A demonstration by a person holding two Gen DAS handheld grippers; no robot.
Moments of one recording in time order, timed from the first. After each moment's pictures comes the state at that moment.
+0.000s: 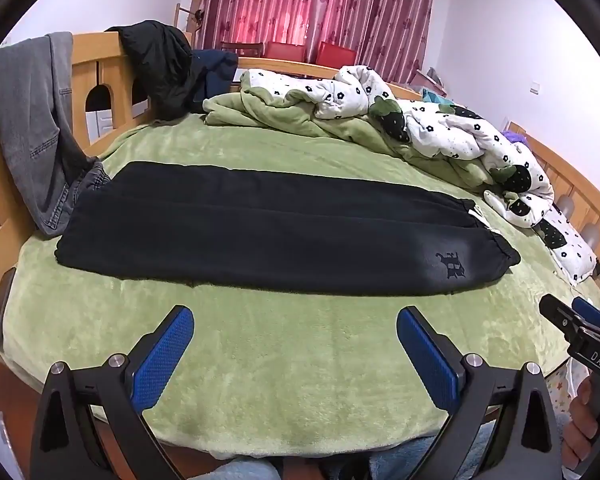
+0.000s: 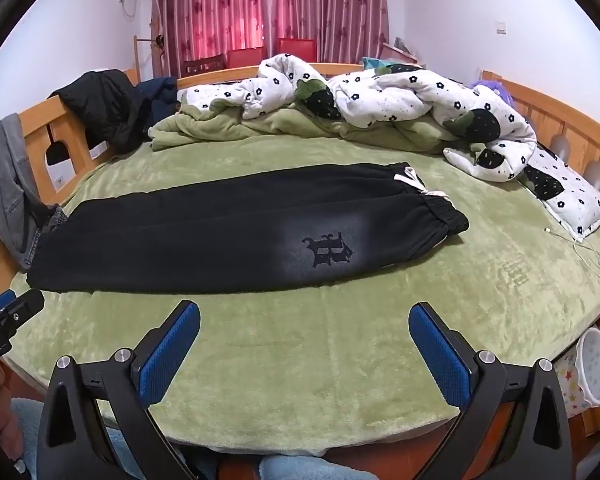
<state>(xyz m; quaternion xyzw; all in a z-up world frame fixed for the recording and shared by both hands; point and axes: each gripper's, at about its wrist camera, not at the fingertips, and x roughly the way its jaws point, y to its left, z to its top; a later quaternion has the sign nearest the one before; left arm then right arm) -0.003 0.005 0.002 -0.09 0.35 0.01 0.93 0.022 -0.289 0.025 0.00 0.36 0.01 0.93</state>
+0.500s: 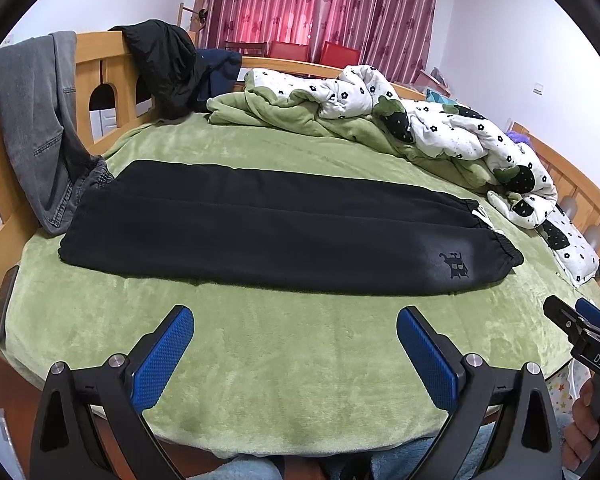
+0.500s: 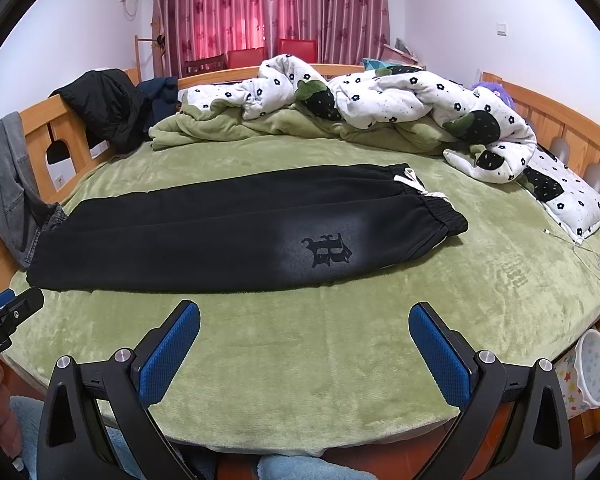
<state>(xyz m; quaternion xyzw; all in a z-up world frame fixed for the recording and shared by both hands) -0.005 0.014 0.000 -0.09 0.34 0.02 0.93 0.023 -0.288 0.023 0.00 0.36 0.01 0.93</state>
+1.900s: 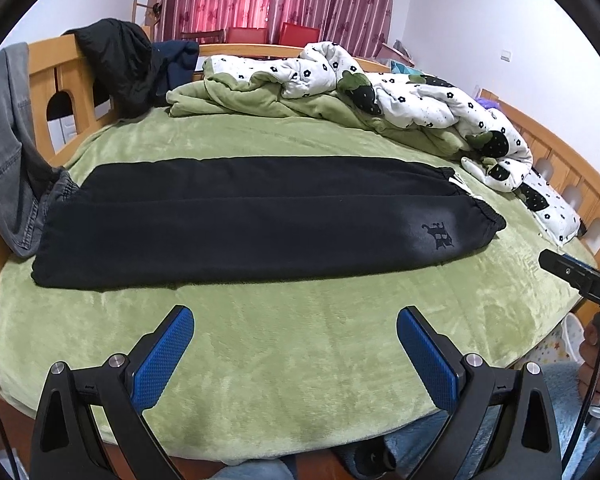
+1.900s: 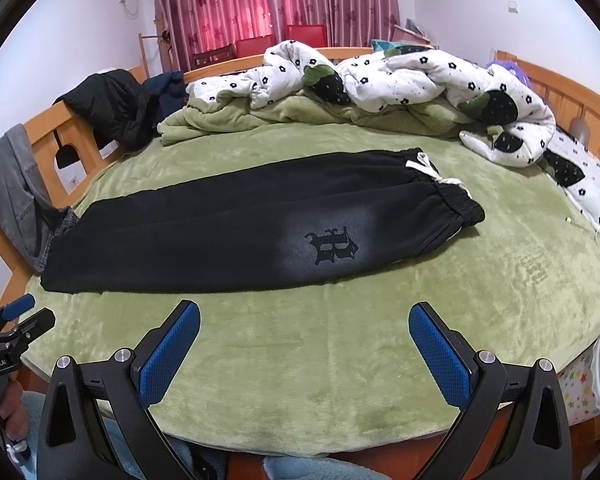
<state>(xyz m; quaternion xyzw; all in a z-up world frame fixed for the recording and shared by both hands) 0.013 0.011 -0.010 -0.06 0.38 -0.05 0.92 0.050 -0.323 0.014 0.04 0.39 0.05 0.92</state>
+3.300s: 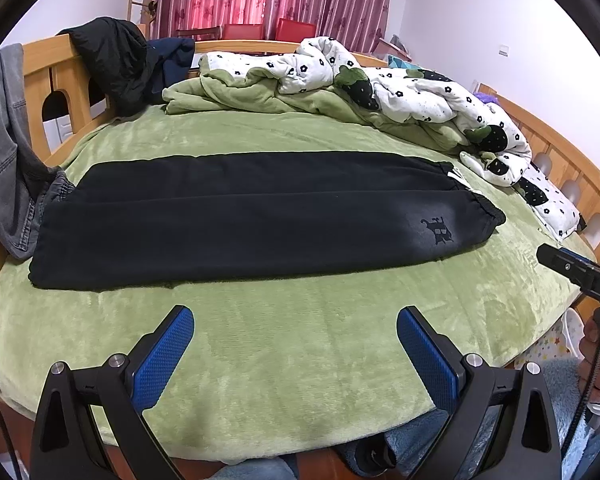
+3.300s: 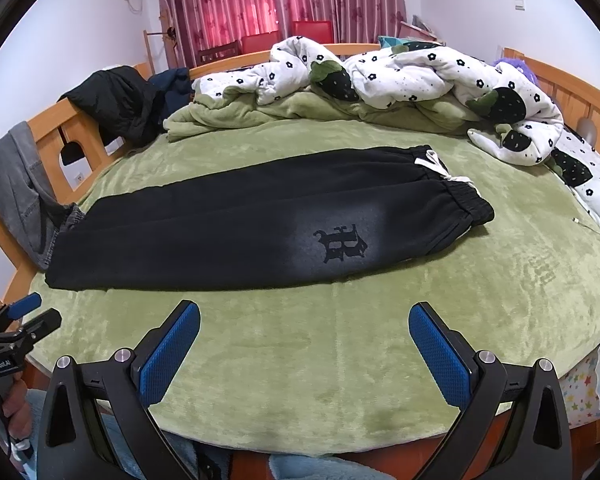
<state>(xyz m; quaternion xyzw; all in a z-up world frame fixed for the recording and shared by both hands) 0.017 0.003 -0.011 -0.05 0.38 -0.06 0.92 0.053 -0.313 0.014 0.03 0.39 0.06 0.92</state>
